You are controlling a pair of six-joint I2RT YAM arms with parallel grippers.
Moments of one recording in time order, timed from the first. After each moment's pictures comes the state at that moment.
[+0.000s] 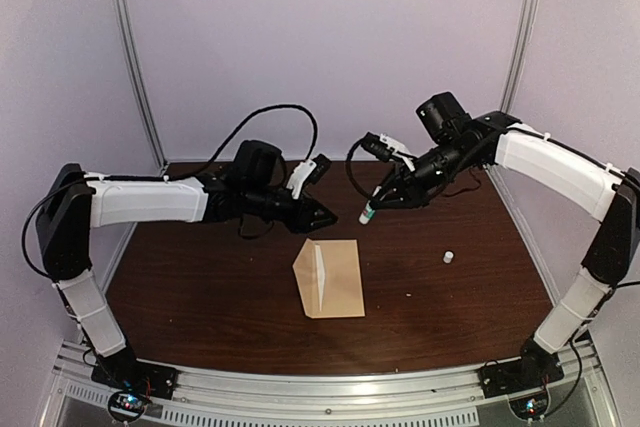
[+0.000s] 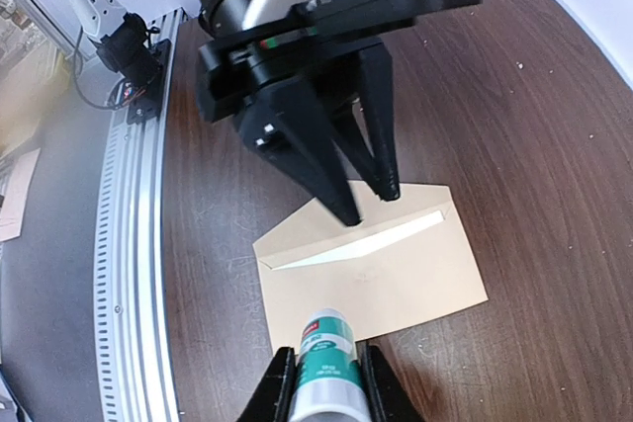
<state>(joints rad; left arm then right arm) -0.80 1.74 1.19 0.00 0.49 -0.11 0.57 1.64 1.56 -0.87 -0.70 -0.46</state>
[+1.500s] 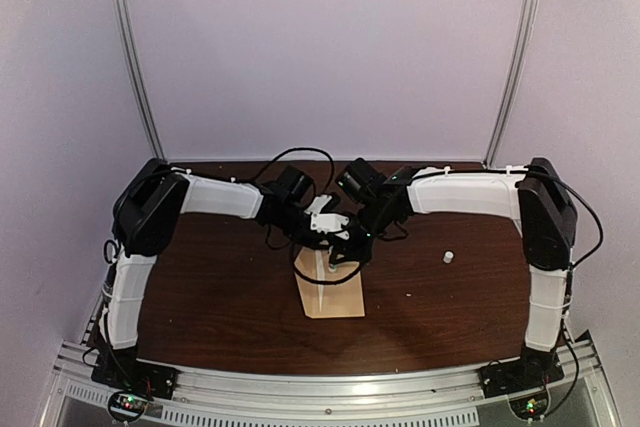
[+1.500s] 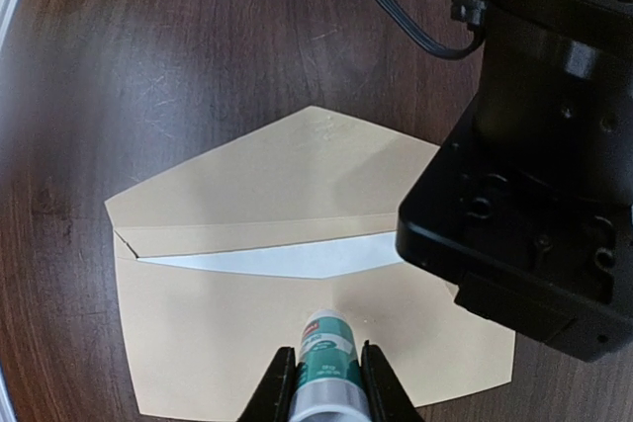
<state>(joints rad) -0.72 2.25 1.57 -0.26 0.47 -0.19 0.83 1.98 1.52 -0.63 -0.30 -0.63</state>
